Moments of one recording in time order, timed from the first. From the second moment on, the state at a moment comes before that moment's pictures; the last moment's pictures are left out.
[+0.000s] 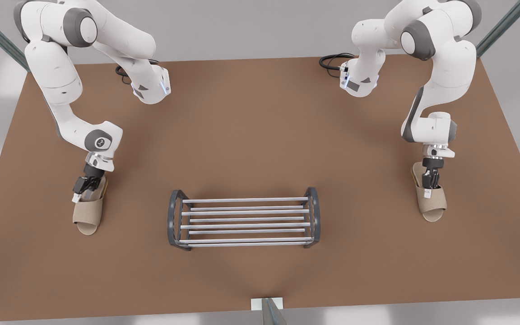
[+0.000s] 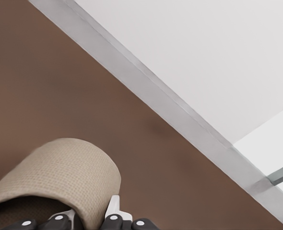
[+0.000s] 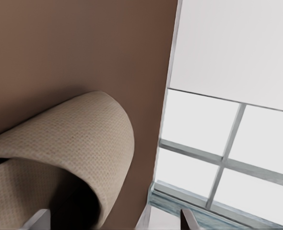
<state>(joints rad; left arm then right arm) -0.05 0.52 0.44 -2.30 -2.47 2.21 1.93 -0.26 0.39 -0.01 -2.42 -2.90 2.21 1.24</state>
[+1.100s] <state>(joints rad) -0.49 0.29 -0.28 -1.50 -2.47 3.46 1.51 -0.26 0.47 -0.01 -2.36 -2.90 2.19 1.36</state>
